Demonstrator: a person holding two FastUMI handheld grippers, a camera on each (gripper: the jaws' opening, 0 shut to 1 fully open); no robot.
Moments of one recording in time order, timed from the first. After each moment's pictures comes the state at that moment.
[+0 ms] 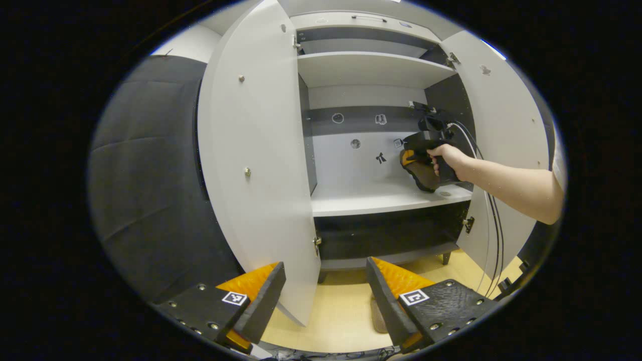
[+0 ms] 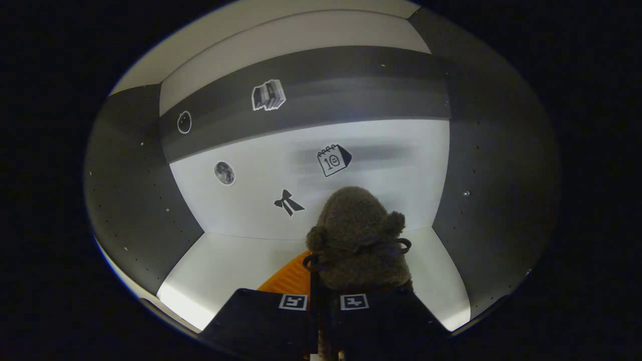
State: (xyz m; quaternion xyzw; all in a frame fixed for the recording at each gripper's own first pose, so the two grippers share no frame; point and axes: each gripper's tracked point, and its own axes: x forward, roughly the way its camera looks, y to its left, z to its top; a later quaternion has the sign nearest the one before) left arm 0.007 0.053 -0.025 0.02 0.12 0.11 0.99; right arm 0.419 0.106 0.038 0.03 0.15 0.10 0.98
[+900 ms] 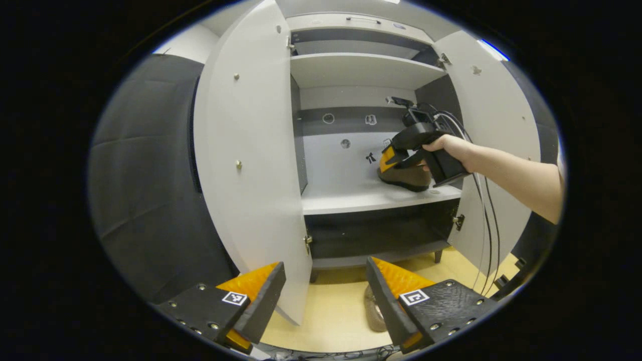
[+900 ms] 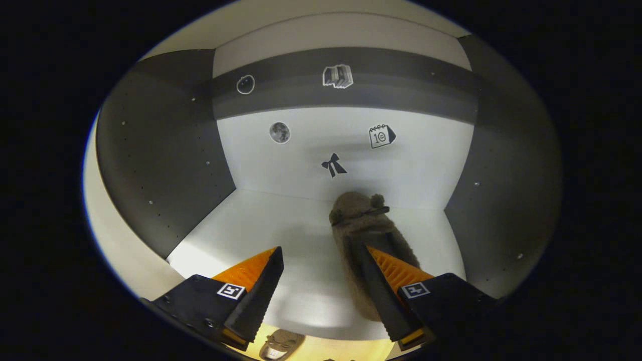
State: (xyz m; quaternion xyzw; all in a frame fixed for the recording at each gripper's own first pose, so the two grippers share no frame) left arm 0.002 0.041 -0.037 0.01 0.11 0.07 0.99; right arm 0.328 0.131 0.029 -0.04 0.21 0.15 0.97
